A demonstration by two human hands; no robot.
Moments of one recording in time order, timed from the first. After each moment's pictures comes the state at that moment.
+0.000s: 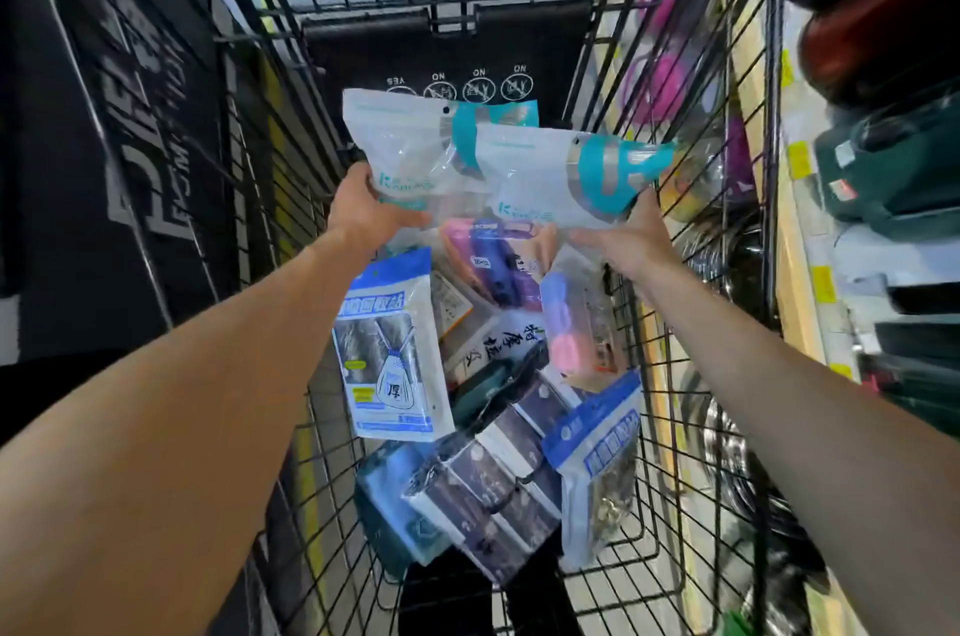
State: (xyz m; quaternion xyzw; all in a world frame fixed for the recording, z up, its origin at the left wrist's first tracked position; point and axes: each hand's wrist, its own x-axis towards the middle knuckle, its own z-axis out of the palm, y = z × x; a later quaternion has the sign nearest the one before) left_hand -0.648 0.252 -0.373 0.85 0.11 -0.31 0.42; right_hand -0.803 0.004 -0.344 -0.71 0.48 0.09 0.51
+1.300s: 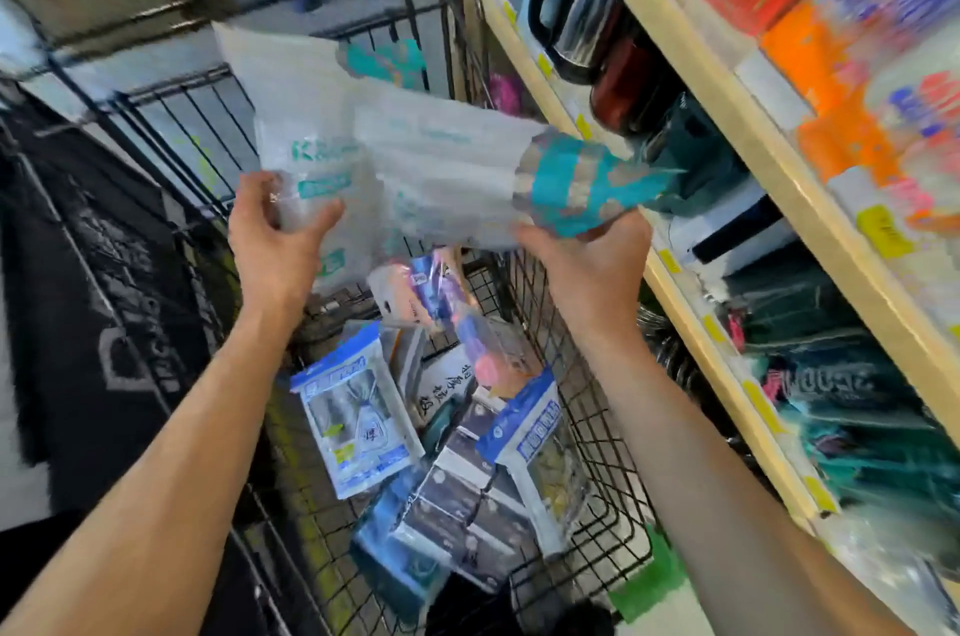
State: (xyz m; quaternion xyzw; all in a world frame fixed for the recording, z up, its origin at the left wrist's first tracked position) left_hand -0.686 0.204 -0.179 0.83 -0.12 -0.07 0.55; right_hand -0.886 0.033 -0.133 -0.63 0.43 -0.33 0.55
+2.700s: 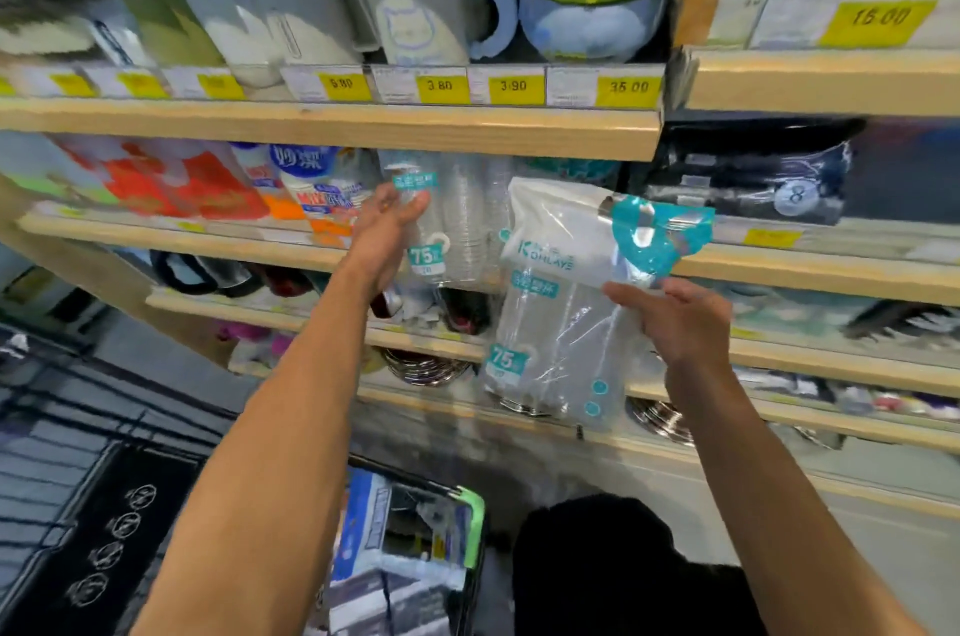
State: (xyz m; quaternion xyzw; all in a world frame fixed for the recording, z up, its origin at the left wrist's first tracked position) left_hand -1.068 -0.097 -0.022 0.54 -0.40 -0.58 0.46; right_hand -1.349 0.051 -0.040 -0.24 0.67 -0.55 0.44
